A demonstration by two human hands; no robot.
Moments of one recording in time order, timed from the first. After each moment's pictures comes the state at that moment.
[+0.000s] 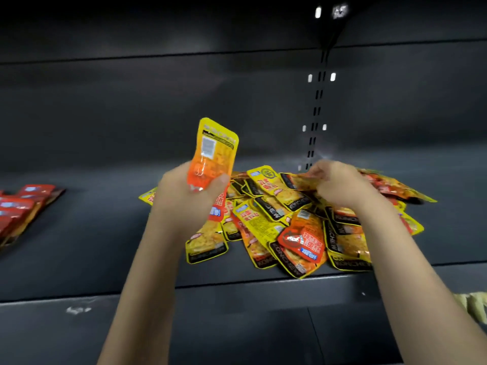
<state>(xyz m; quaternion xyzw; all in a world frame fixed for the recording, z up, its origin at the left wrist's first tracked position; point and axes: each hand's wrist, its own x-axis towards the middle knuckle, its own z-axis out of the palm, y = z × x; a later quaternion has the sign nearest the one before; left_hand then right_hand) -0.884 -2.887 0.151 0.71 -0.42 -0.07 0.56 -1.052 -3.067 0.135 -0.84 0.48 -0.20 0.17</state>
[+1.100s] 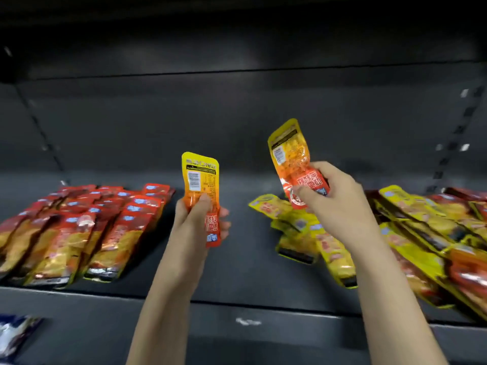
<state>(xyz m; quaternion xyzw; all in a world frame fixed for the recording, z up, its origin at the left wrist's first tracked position) -0.713 -2.776 0.119 0.55 -0.25 -0.24 0.76 -0.854 -2.916 0.144 -0.80 0.32 -0.40 0.30</state>
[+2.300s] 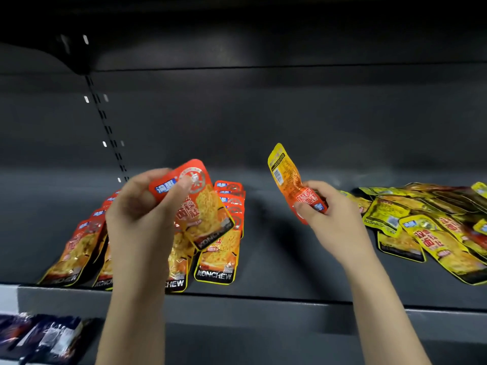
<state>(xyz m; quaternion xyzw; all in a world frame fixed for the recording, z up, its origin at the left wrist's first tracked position) -0.566 -2.640 0.157 0.60 -0.22 -0.02 0.77 -0.708 -2.808 0.119 -0.79 0.34 -0.40 0.31</state>
